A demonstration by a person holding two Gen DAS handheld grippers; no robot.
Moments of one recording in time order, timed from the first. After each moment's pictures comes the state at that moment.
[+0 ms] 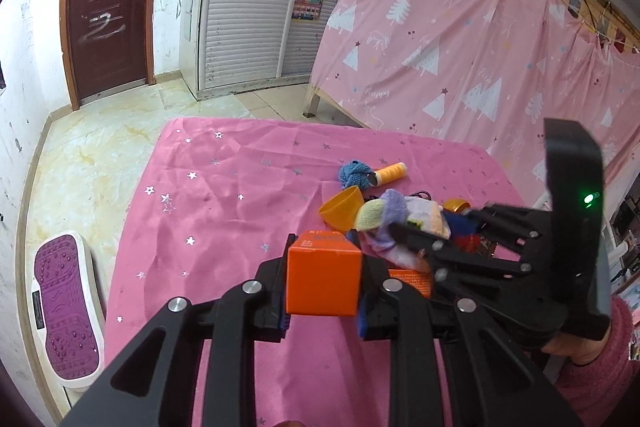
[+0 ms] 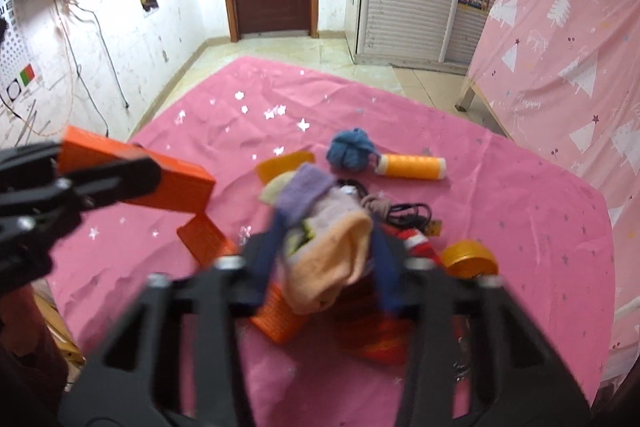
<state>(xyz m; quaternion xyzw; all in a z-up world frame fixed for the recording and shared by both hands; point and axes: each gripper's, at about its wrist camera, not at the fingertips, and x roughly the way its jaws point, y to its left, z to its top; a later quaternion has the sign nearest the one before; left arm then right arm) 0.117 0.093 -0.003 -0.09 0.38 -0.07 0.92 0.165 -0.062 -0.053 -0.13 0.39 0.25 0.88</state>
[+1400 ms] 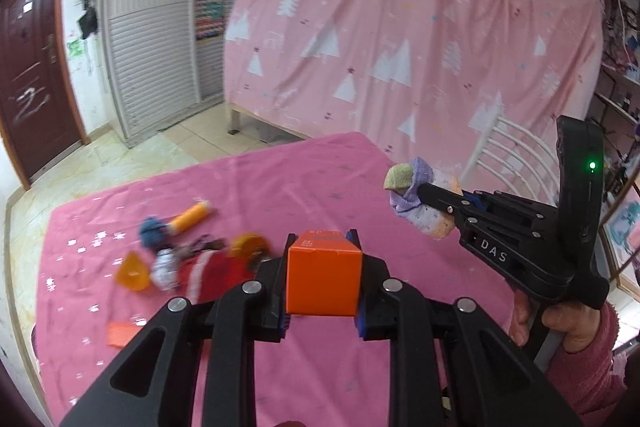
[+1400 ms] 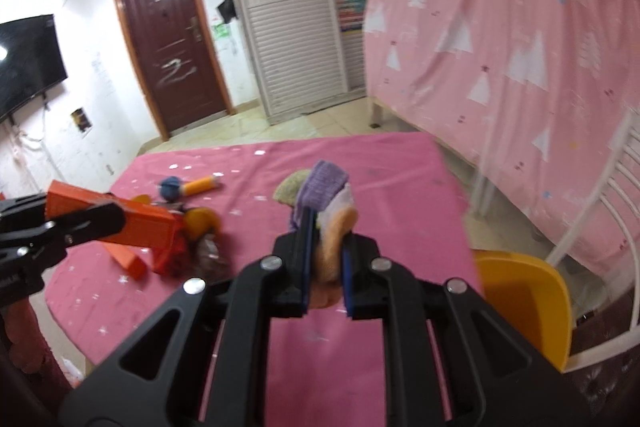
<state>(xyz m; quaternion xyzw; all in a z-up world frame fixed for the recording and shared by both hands) 0.121 -0.123 0.039 0.02 0.36 -0.19 0.91 0.133 -0.321 -0.022 0.05 0.31 0.11 0.94</state>
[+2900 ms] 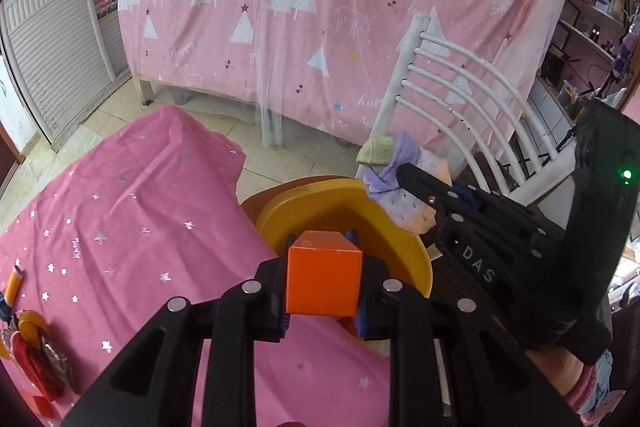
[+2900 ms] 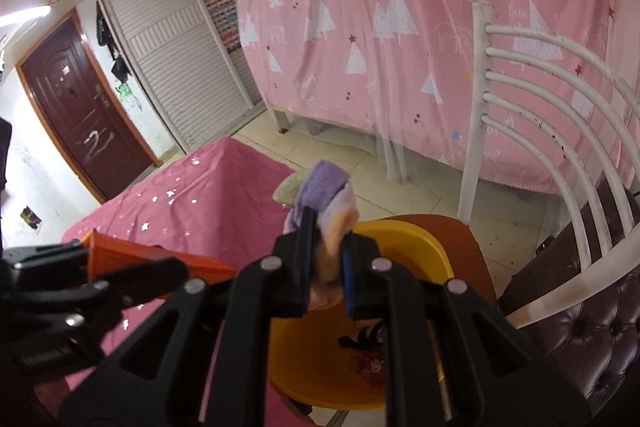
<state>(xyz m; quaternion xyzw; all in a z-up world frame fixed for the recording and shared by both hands) 0.175 -0.367 -0.015 0.09 0.46 -0.29 0.84 0.124 -0.504 -0.068 0.18 0.32 -0.03 0.93</state>
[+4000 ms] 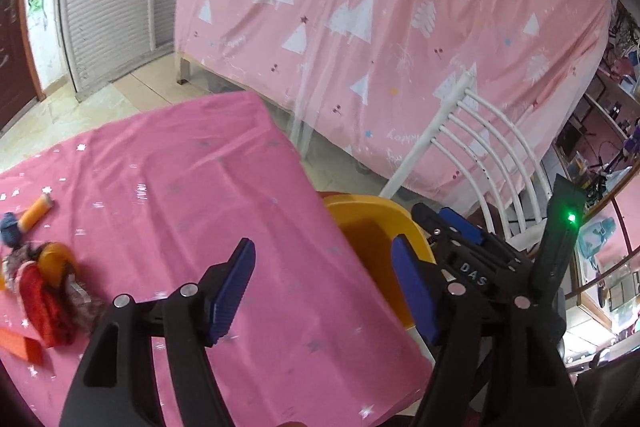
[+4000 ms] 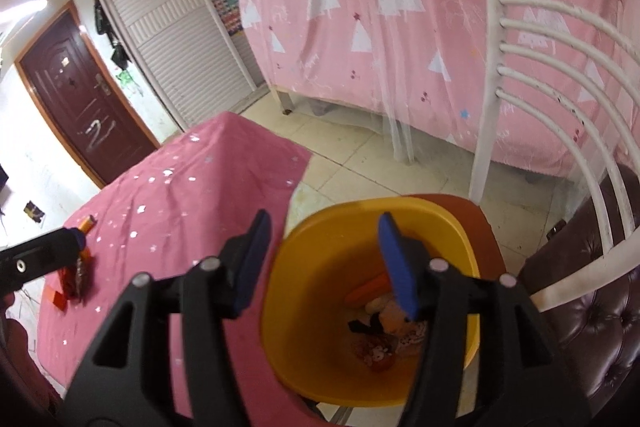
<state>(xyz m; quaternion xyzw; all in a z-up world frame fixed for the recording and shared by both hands) 0.168 -0.269 0.010 -0.02 0.45 -0.23 0.86 0.134 -0.480 -0.079 0.18 0.34 -0.01 0.92</state>
